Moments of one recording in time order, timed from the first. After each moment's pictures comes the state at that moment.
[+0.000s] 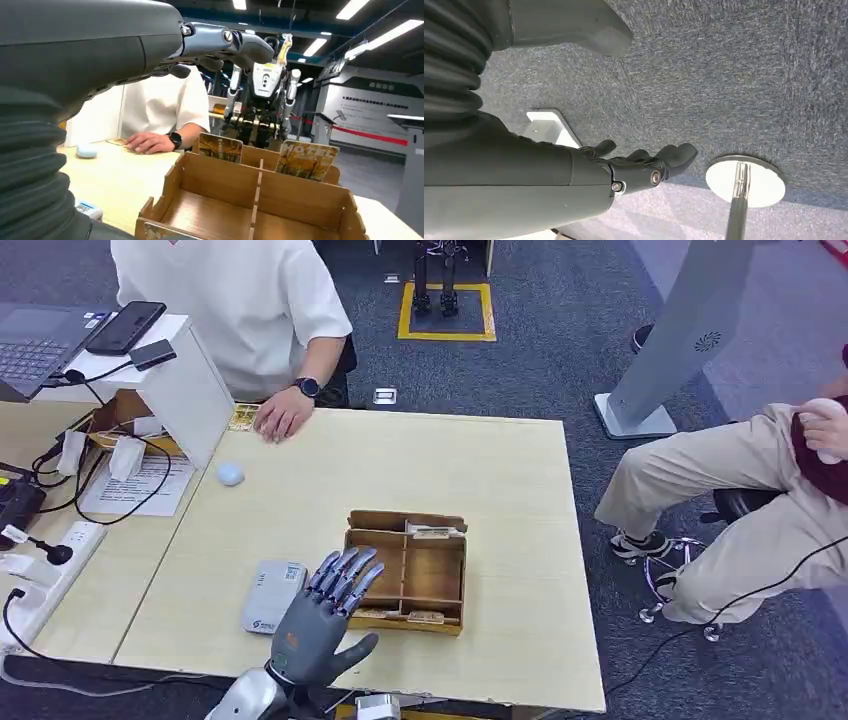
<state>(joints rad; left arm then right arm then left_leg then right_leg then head) 0.03 0.04 -0.58 -1.54 -1.26 0.45 -0.25 -0.05 -0.21 1.26 0.01 -1.41 -0.69 -0.39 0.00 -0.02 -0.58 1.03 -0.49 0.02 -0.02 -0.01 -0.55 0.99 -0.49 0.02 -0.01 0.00</state>
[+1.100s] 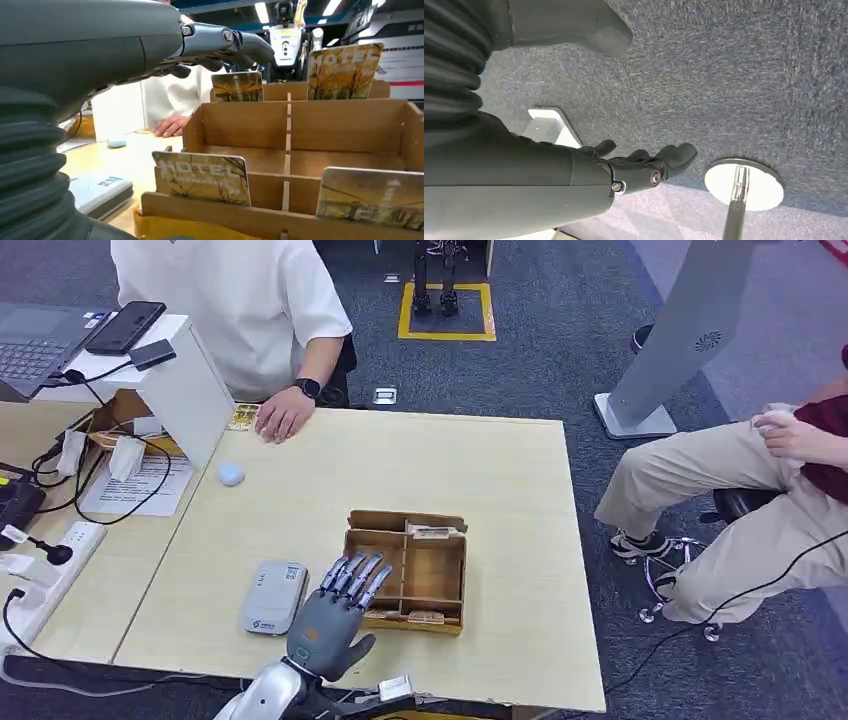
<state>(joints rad) -0.04 0.04 -0.66 -1.39 -1.40 0.39 -0.02 -0.06 -0.20 1.30 0.01 -1.41 -0.69 -0.36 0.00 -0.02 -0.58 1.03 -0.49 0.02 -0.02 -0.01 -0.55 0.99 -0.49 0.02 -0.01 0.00</state>
